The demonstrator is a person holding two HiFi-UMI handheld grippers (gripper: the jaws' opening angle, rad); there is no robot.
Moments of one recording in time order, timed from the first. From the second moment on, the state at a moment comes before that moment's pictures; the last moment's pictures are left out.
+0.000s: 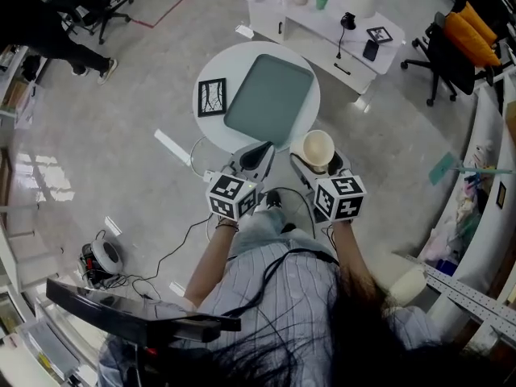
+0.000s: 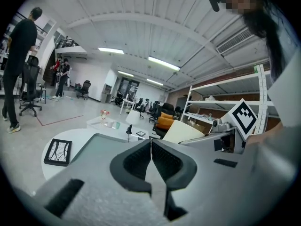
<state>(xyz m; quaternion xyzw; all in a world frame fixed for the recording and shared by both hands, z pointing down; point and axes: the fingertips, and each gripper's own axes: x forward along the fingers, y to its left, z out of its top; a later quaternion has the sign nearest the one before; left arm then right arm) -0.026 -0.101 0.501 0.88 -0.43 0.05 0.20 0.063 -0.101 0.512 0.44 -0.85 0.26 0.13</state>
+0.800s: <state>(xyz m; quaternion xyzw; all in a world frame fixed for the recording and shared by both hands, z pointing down) 0.006 -0.006 0.483 0.89 -0.41 0.06 0.17 0.077 -0.013 0.498 0.44 -0.85 0.25 0.11</state>
